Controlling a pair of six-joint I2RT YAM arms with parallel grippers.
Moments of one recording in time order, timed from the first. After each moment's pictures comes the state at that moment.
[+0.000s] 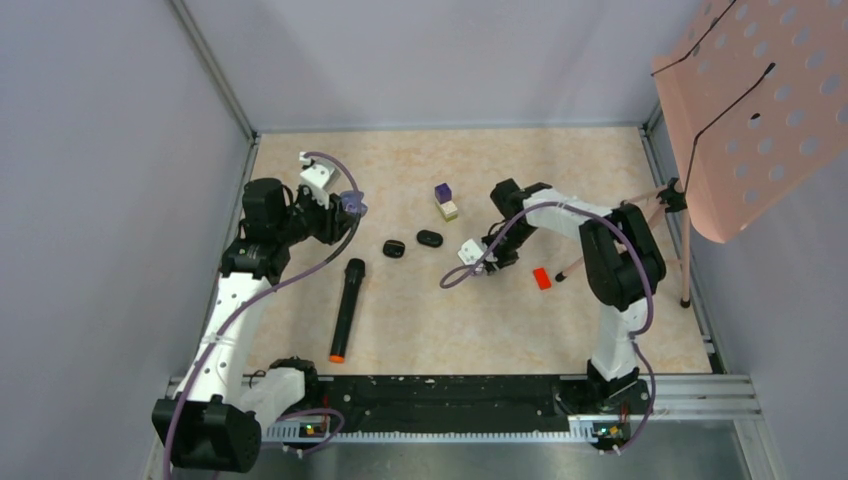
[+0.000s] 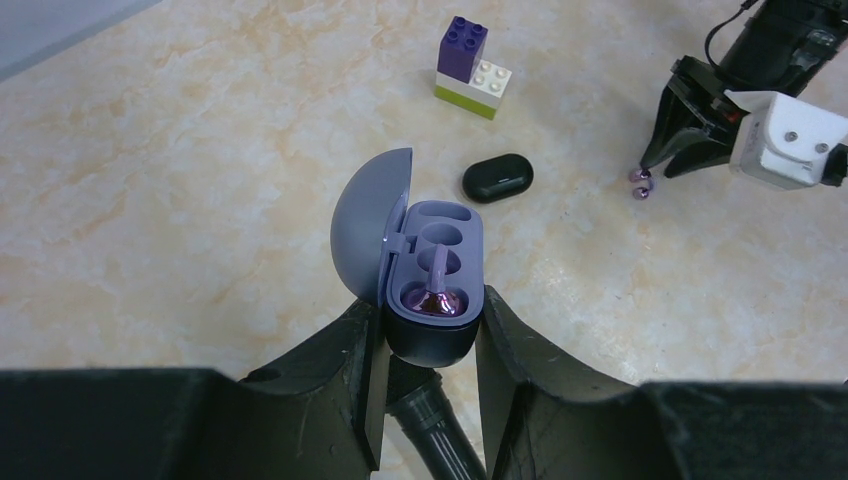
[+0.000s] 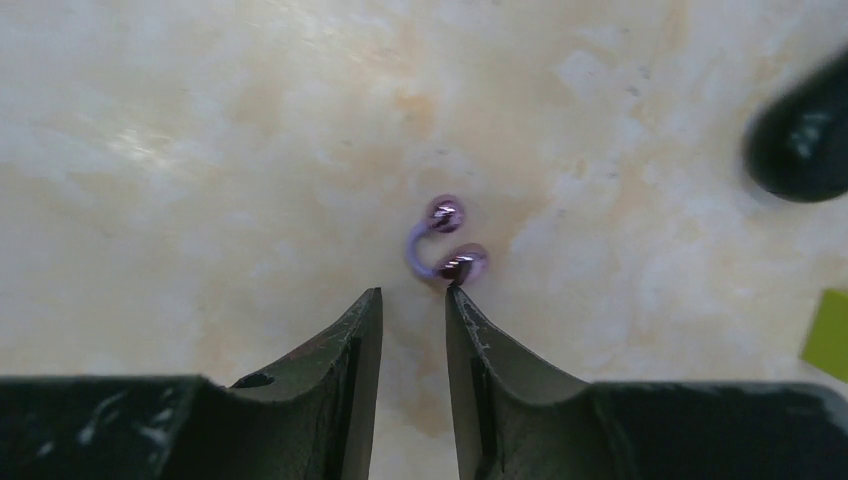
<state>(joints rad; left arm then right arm) -0.06 1.01 0.95 -0.39 0.58 0.20 0.46 1.95 1.33 -0.90 -0.60 -1.78</state>
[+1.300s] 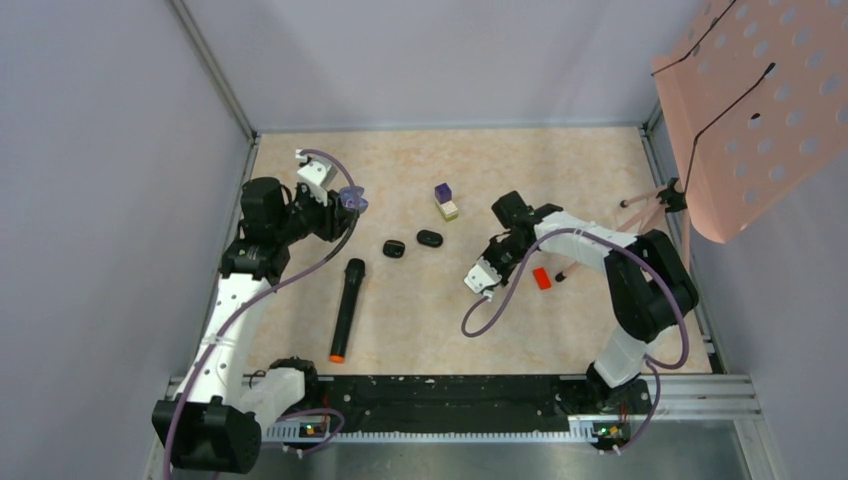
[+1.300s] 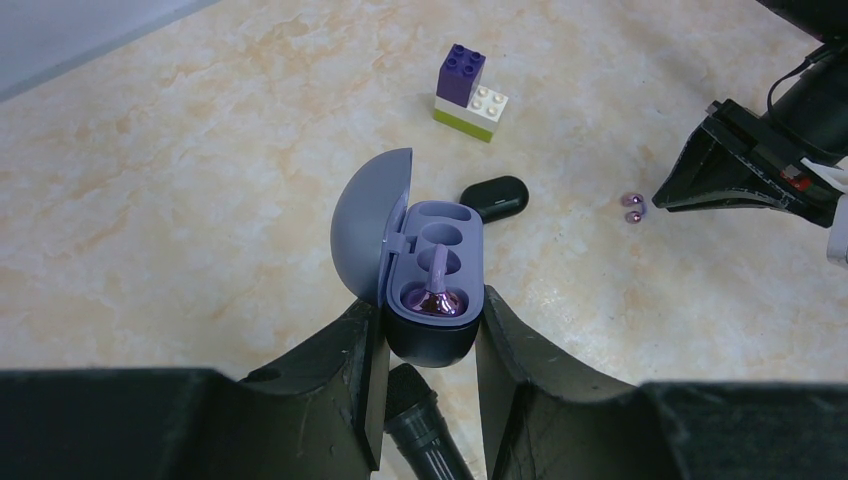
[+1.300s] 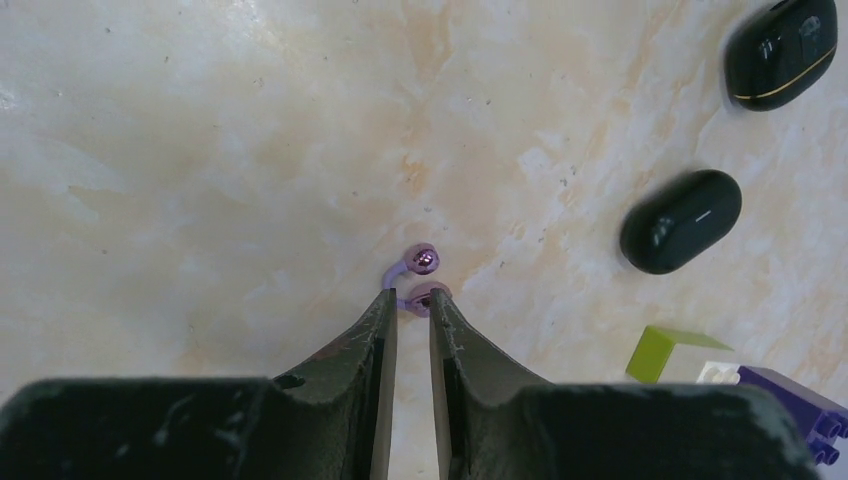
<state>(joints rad) -0.06 1.00 0.94 -0.34 0.58 0.16 0.53 1.70 1.07 -0.70 -0.59 -1.91</state>
